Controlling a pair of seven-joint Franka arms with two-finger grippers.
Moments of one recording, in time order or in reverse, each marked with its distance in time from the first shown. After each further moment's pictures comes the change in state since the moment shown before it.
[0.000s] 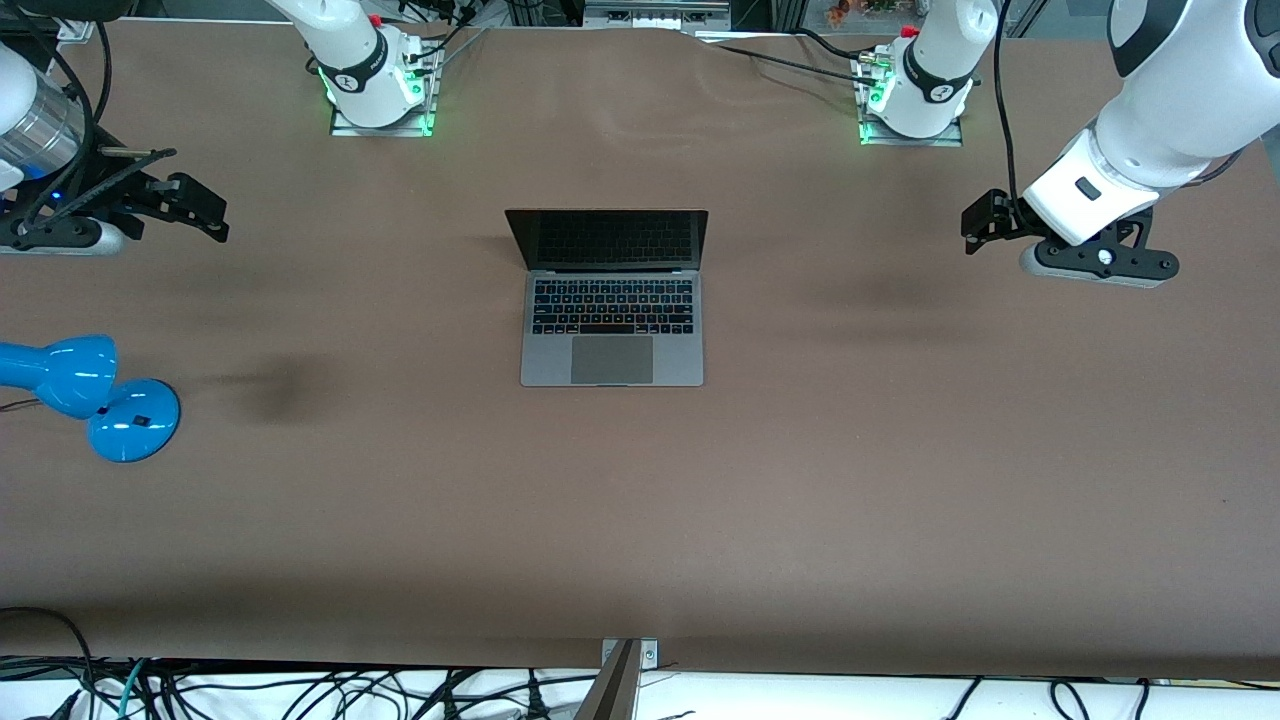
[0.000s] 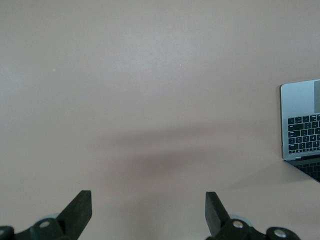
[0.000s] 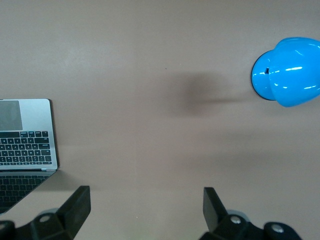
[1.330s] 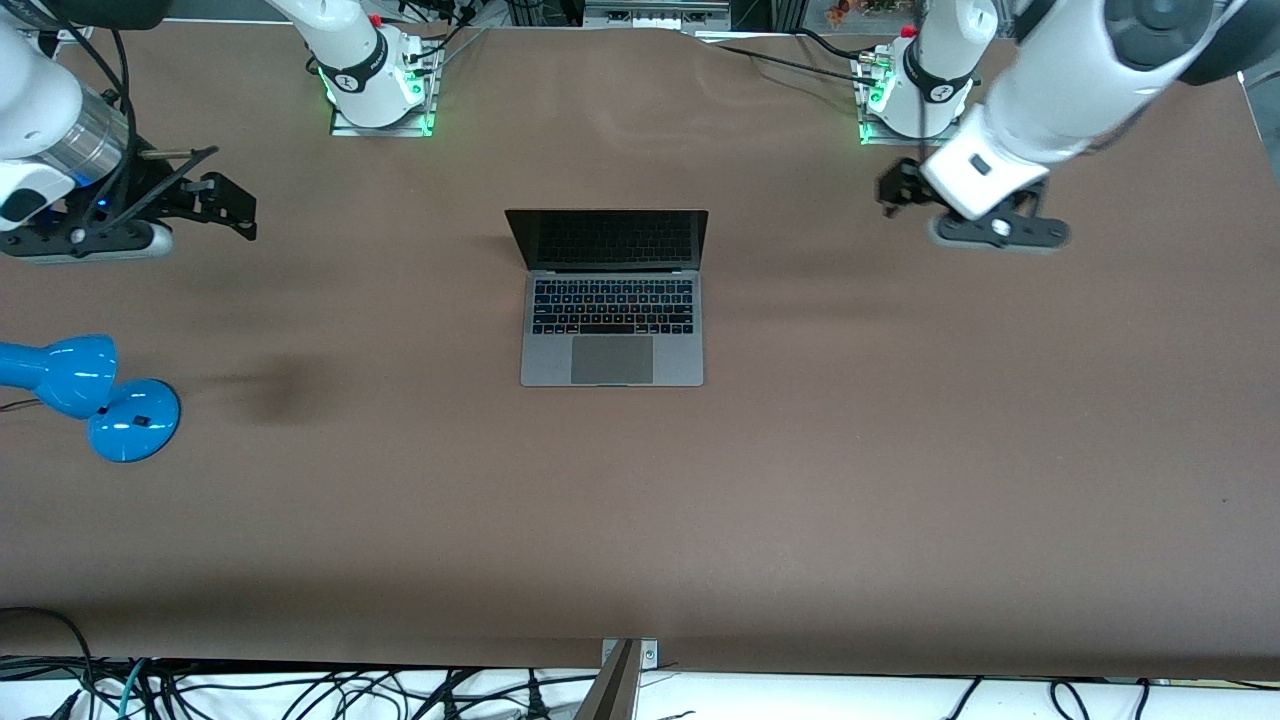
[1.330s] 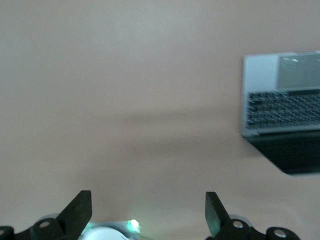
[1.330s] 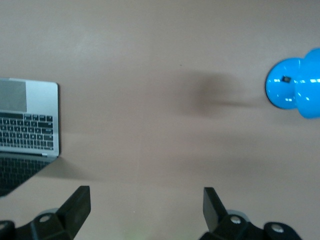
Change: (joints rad) left arm -0.007 -0.002 -0.173 0.001 -0.129 -0.116 -0.260; right arm 0.009 0.016 0.044 -0.003 0.001 -0.008 -0.086
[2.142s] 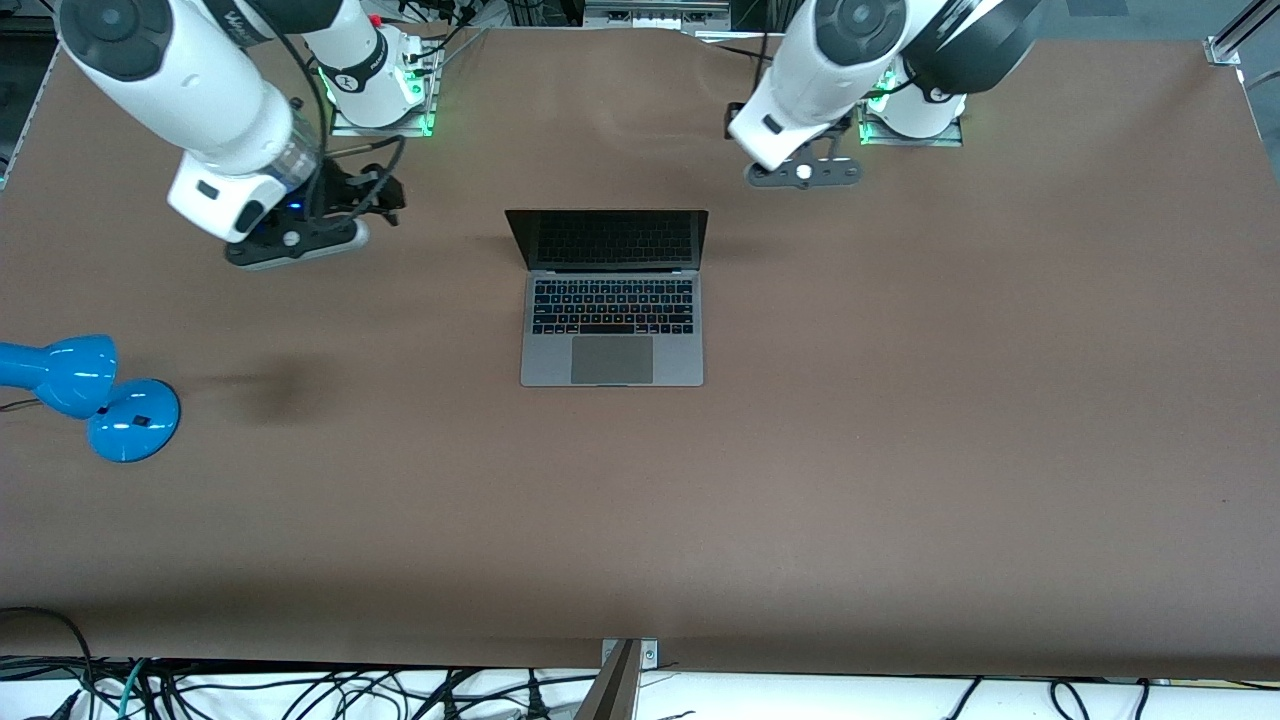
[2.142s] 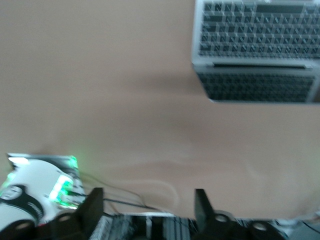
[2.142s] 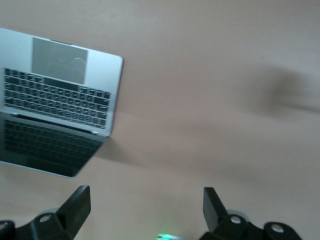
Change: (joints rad) left arm -0.014 0.104 -0.298 -0.019 -0.162 -0.027 -0.369; right arm 0.091 0.072 0.169 -0.006 0.079 0.002 0.150
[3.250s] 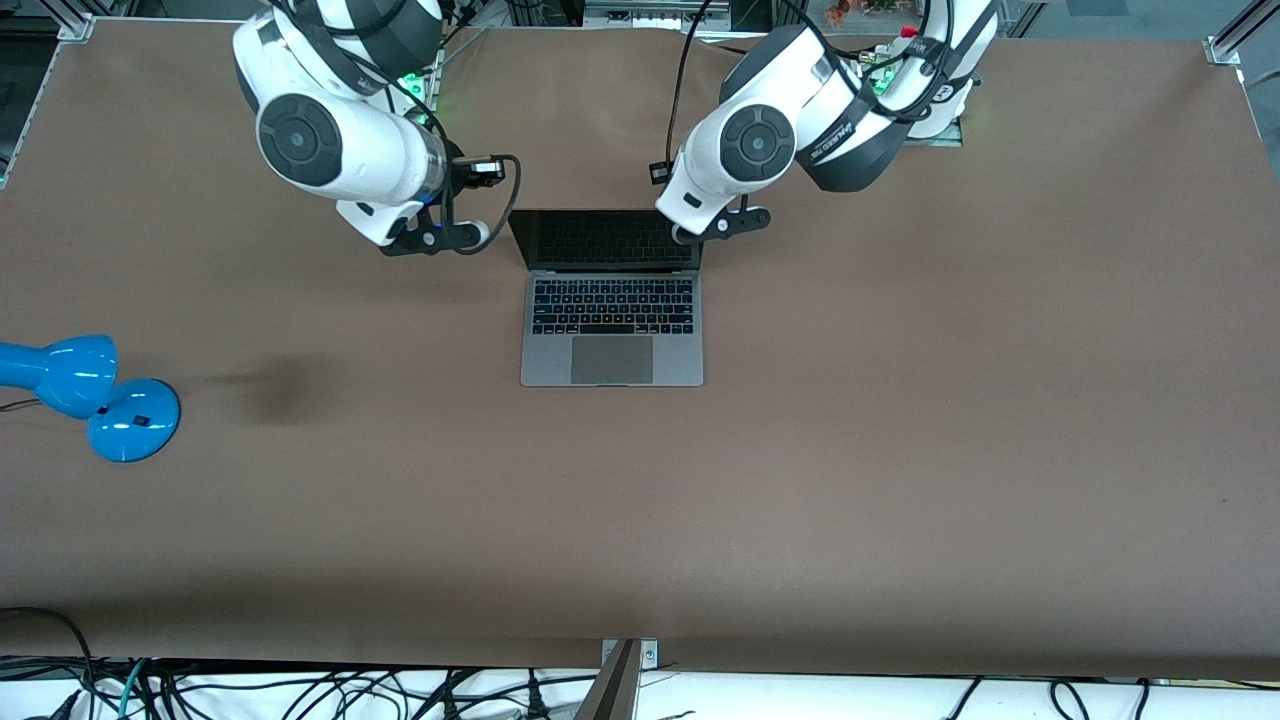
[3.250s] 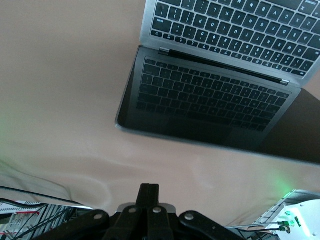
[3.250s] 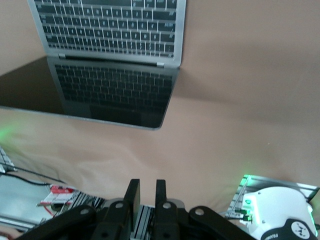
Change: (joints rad) left arm -0.098 0.258 -0.023 -0.001 -0.071 0.275 -0.240; right arm 0.126 0.091 0.002 -0.095 0.291 -0.081 0.211
